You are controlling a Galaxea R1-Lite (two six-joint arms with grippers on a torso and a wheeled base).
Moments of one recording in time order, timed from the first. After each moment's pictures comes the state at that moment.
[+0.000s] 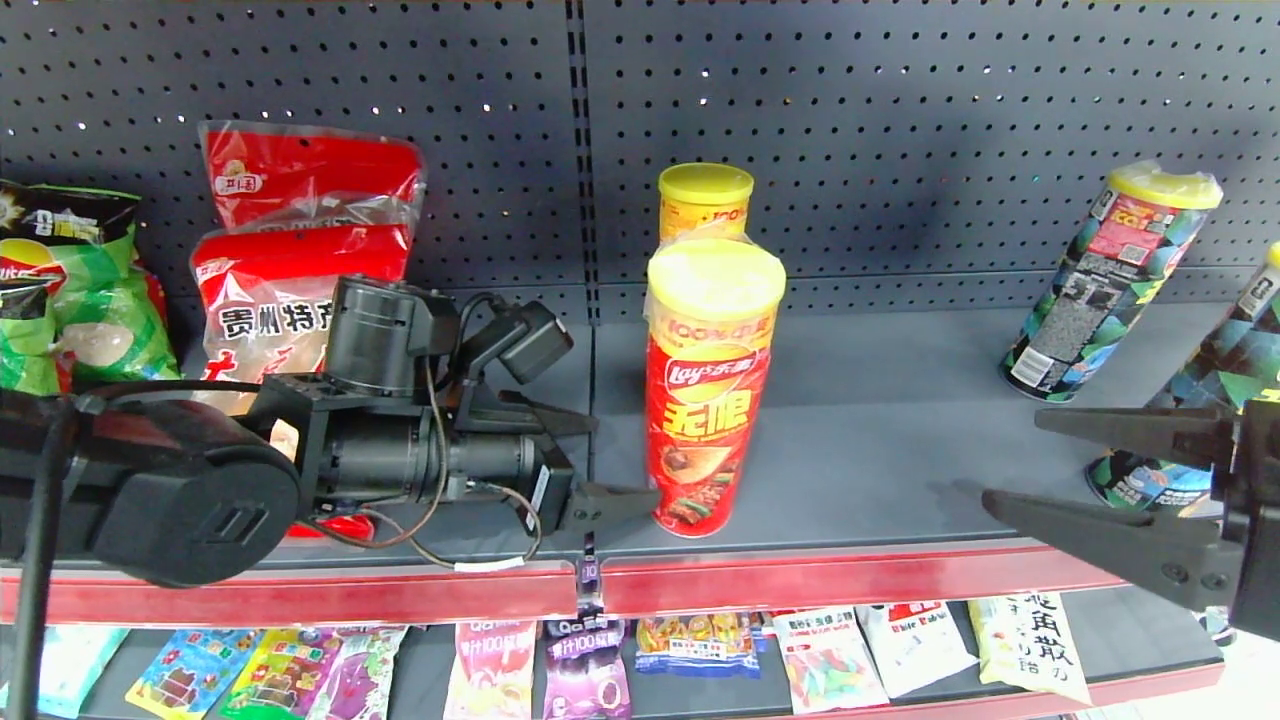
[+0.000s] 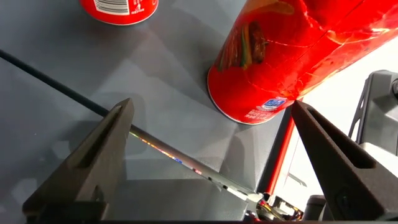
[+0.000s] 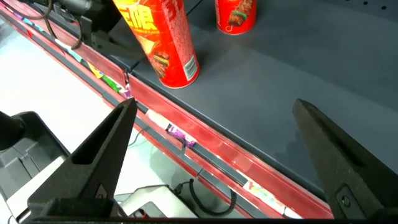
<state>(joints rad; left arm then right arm) -0.53 1.76 -0.90 -0.38 -0.51 0.14 0.53 1.08 -0.74 -0.01 0.19 0.00</state>
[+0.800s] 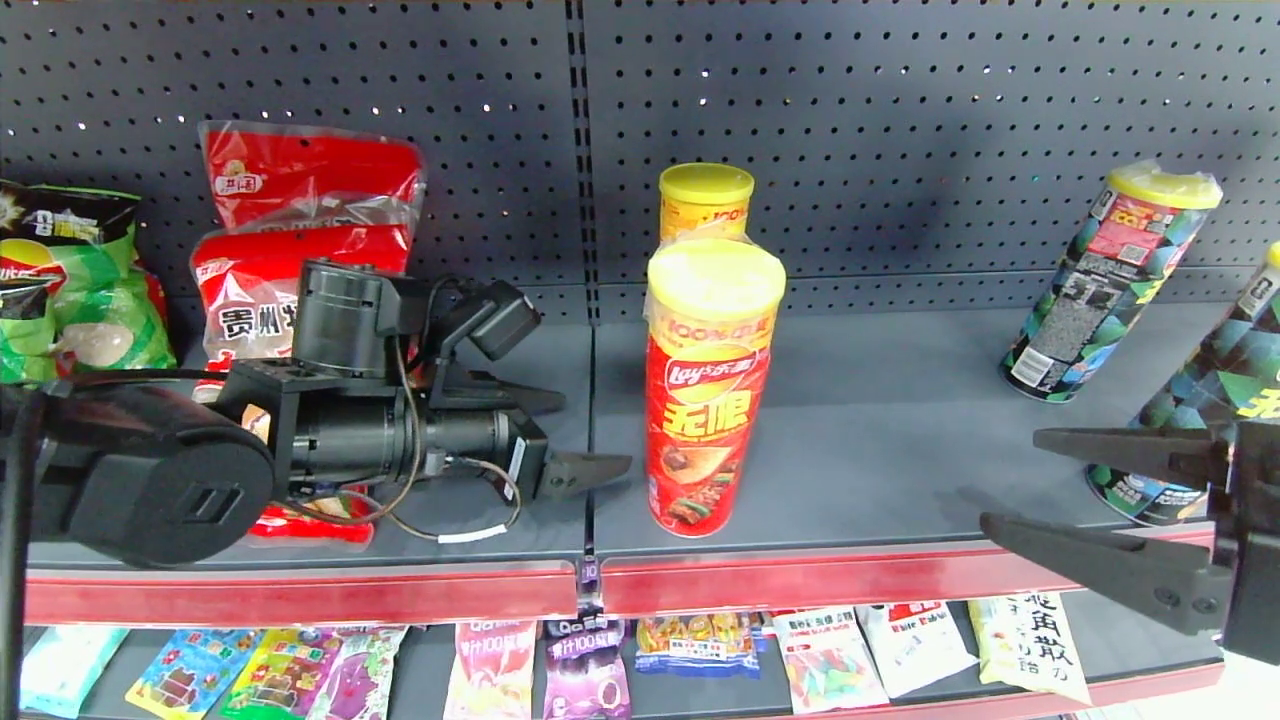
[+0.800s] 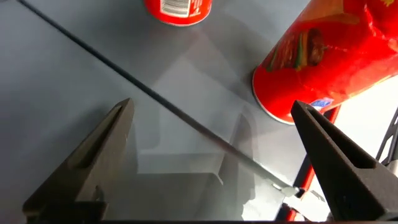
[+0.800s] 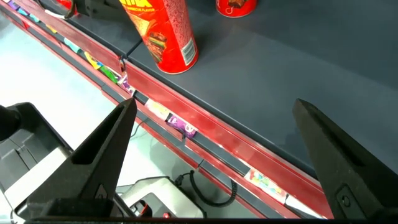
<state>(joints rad) -0.48 1.75 -0.91 -0.38 -0.46 0.14 0.53 1.07 -0.71 -0.02 0.19 0.01</state>
